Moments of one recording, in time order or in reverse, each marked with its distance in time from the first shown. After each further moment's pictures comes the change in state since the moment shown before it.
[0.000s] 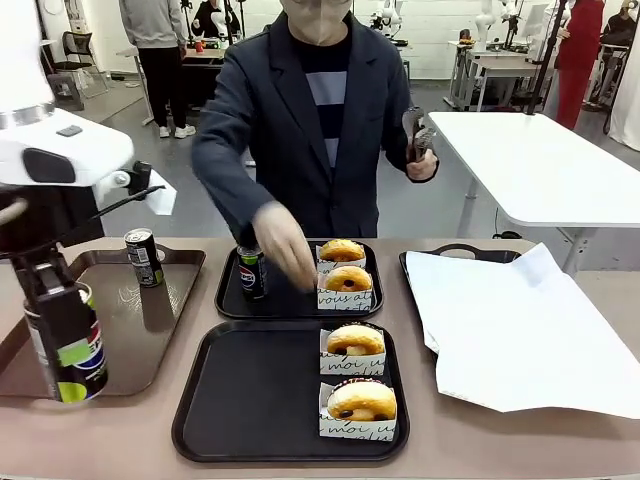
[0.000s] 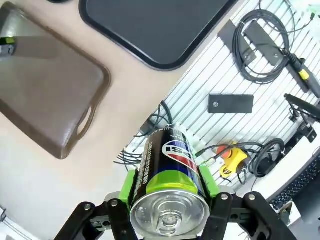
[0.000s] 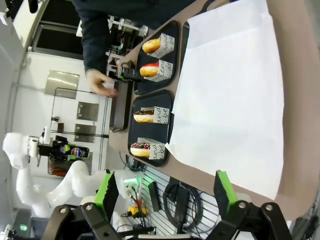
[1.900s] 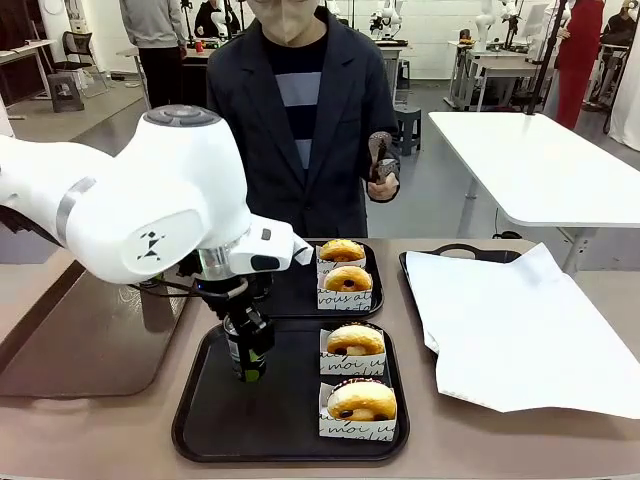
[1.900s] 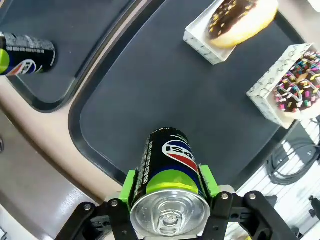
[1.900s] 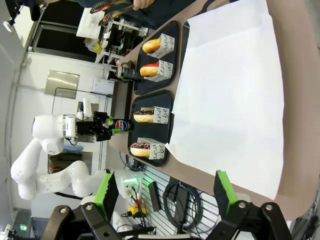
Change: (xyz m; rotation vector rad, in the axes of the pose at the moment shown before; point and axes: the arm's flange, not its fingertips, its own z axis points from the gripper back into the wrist) left arm 0.174 0.006 -0.149 0.068 -0.174 0.023; right arm 0.000 0.000 0.000 0.000 0.000 0.000
